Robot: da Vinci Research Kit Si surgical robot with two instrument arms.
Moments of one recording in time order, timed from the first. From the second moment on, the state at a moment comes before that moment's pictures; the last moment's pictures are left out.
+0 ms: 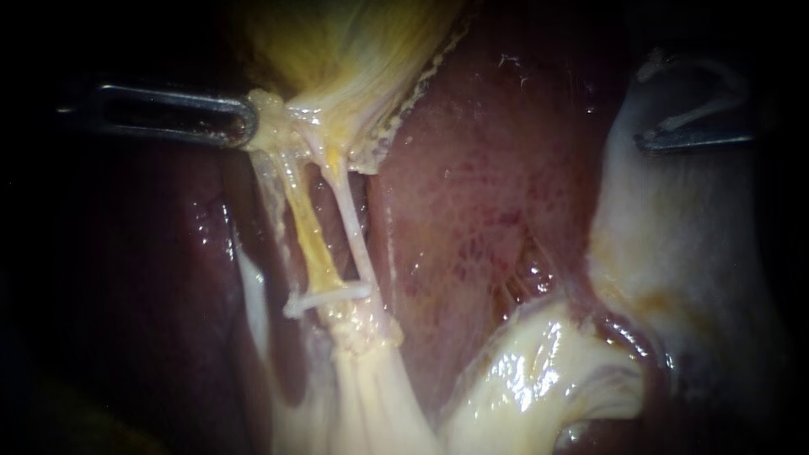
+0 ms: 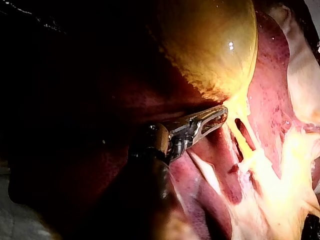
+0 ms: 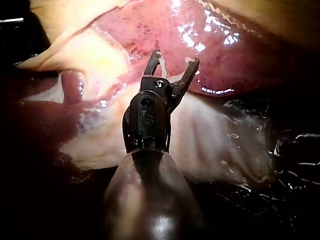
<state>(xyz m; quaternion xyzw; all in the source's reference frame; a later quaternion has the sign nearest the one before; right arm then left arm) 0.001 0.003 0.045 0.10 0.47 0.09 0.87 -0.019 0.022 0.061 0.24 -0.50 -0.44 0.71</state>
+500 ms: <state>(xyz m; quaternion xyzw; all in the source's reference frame) 0.009 -0.002 0.045 0.19 0.50 0.14 0.83 -0.019 0.022 0.061 0.24 -0.49 -0.44 0.71</state>
